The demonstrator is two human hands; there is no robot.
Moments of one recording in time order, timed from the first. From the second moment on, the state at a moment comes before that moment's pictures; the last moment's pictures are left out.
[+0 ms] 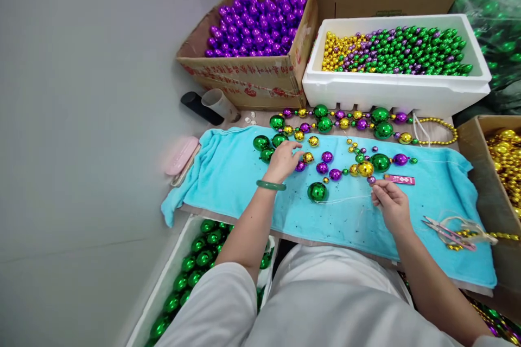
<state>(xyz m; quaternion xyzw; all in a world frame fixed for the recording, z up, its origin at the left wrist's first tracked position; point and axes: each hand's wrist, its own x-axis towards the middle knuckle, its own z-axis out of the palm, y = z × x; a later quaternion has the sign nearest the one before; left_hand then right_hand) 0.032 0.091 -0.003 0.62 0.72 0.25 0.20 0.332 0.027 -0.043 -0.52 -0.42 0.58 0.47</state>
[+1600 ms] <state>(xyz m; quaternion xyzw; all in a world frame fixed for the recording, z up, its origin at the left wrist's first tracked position) 0.060 0.046 0.003 0.53 0.60 0.53 0.28 0.319 0.019 -0.031 -0.54 -0.53 0.56 0.33</state>
